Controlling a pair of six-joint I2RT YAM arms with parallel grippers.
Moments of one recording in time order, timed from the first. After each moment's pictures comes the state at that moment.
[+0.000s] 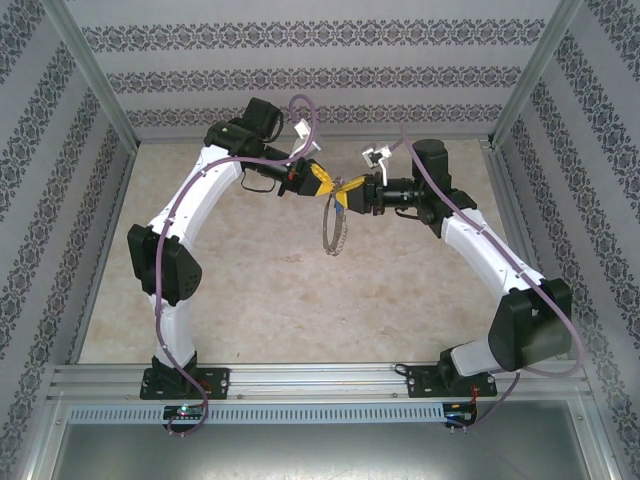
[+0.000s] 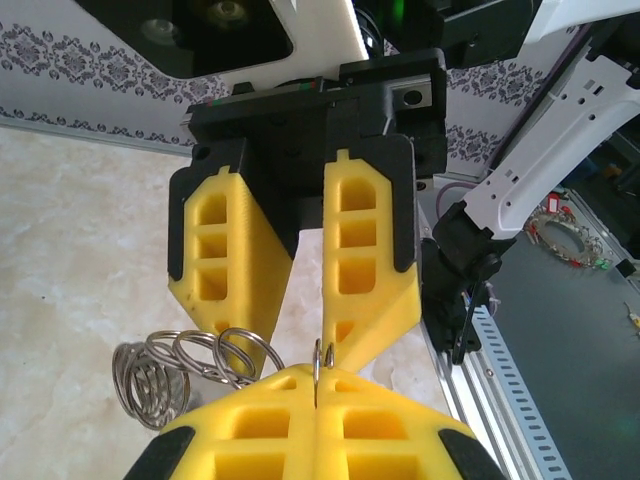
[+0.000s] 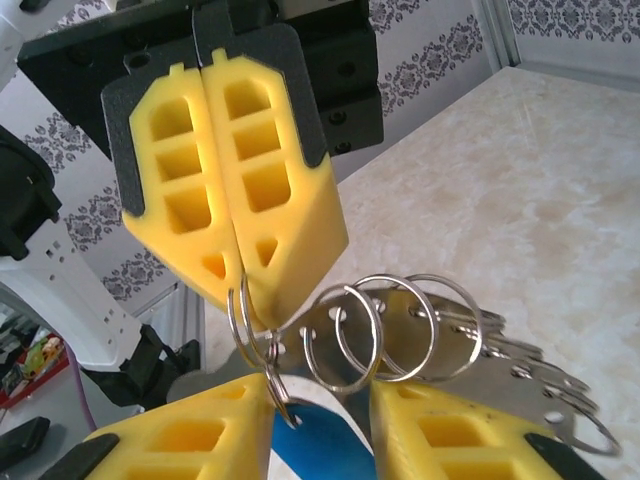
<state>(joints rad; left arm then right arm) -0.37 1.98 2.09 -1.14 1.21 0.72 0.28 1.45 1.17 -0.15 -1.09 0.15</state>
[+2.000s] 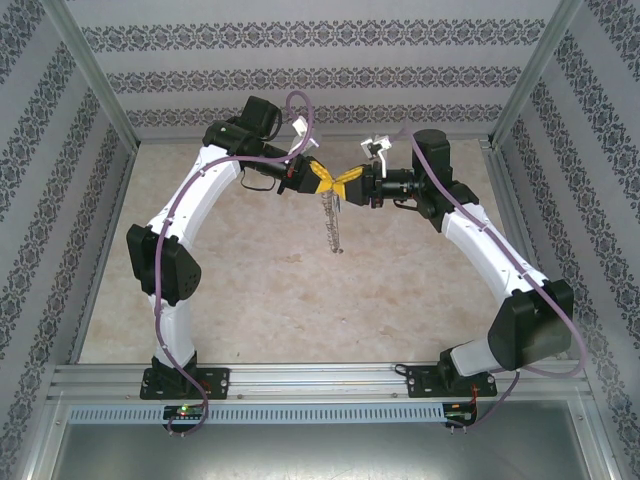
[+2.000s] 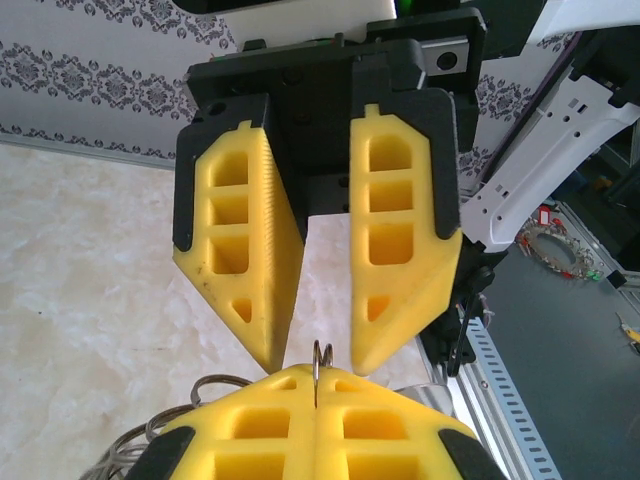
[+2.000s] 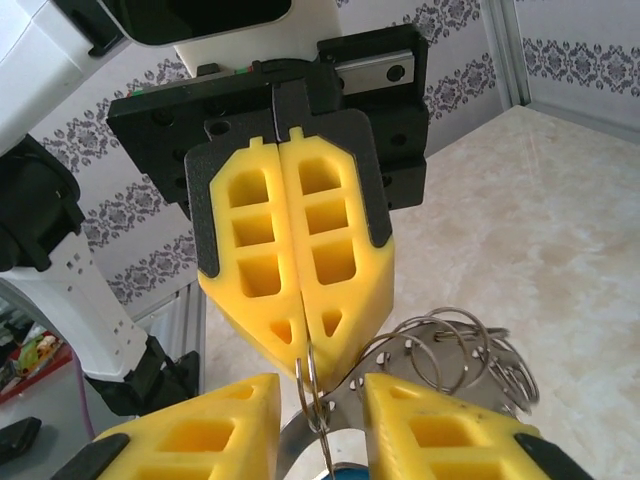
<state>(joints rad) -0.37 1.98 2.09 -1.12 1.24 0.70 0.29 1.45 1.24 -0.17 -1.09 0.14</state>
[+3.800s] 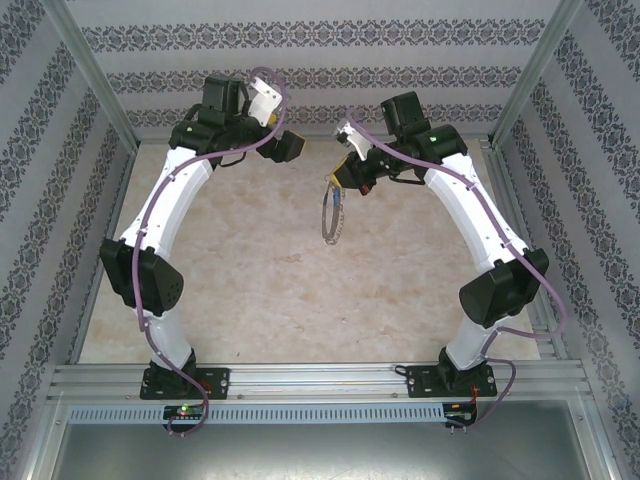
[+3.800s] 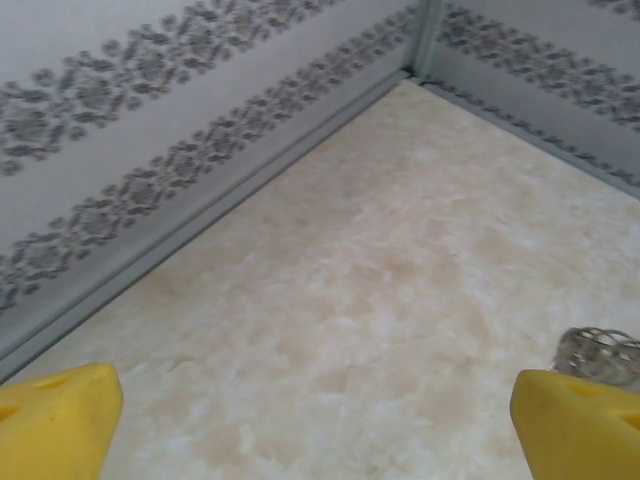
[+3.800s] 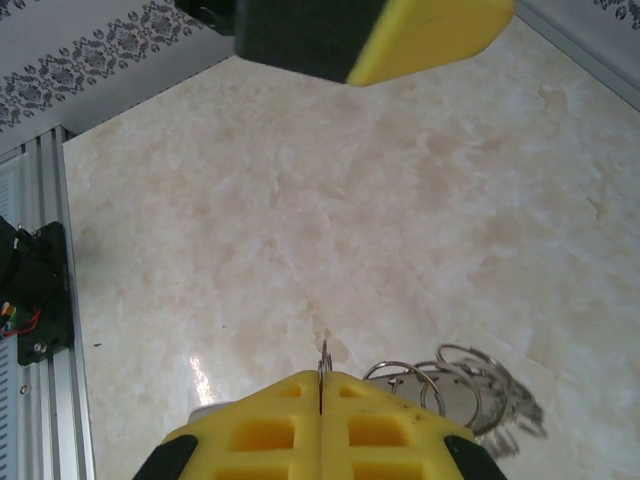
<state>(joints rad) -0.26 1.83 1.99 -0.70 0.44 0.23 0.38 1.74 1.93 -1.06 -0.73 -0.40</state>
